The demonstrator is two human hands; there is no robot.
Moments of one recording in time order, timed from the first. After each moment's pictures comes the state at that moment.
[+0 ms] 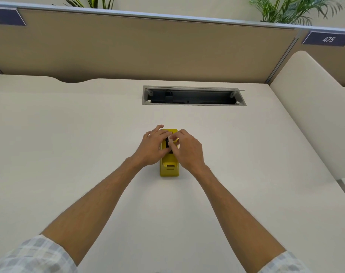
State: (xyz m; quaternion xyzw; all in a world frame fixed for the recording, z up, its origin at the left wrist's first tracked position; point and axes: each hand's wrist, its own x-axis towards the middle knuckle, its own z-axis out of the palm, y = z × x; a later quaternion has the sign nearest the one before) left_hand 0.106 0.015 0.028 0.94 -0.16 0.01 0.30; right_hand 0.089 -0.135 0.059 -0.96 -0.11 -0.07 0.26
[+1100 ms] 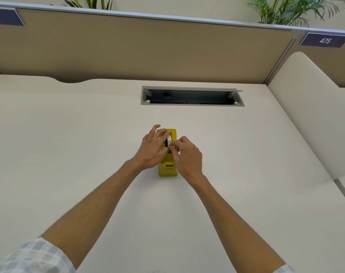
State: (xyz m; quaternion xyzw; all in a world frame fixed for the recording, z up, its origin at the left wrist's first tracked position) left_hand 0.097 0.012 0.026 0.95 -0.15 0.00 0.26; right_hand 0.066 -0.135 0.049 -0.94 -0.07 -0.09 0.31
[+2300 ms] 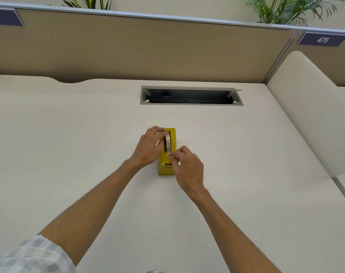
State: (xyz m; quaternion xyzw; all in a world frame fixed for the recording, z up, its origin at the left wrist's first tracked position) left_hand 0.099 0.014 0.029 0.93 -0.11 0.05 0.35; right_hand 0.029 -0.140 0.045 -0.94 -0.07 -0.13 0.30
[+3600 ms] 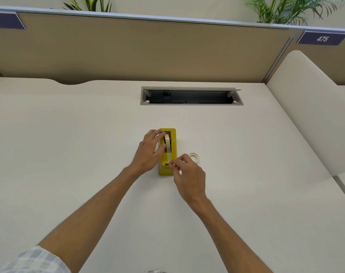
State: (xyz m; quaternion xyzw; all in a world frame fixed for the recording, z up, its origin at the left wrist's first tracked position) left_hand 0.080 0.012 0.022 0.92 -0.08 0.04 0.38; right_hand 0.004 -0.144 0.044 -0.94 -0.07 -0.11 0.31
